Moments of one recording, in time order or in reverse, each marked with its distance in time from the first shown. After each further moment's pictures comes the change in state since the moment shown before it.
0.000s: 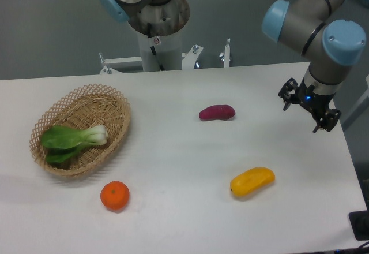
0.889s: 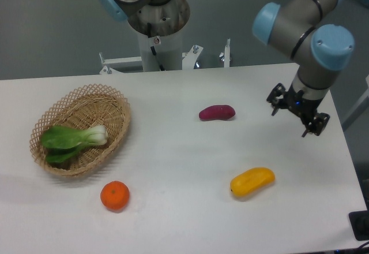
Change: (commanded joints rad) arm -0.122 0.055 -0.092 0.015 -0.044 -0.231
